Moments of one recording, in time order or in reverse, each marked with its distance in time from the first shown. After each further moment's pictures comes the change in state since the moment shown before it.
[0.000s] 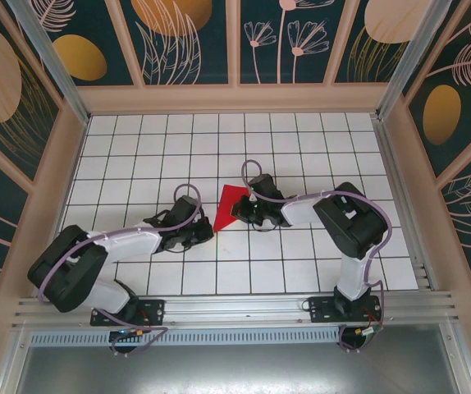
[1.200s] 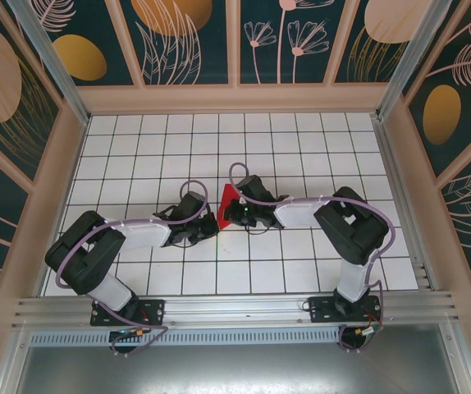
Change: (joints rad) left arm 0.001 0.157 0.056 0.084 0.021 -0.030; right arm 0.104 -0.035 0.073 -0.118 0.071 -0.079
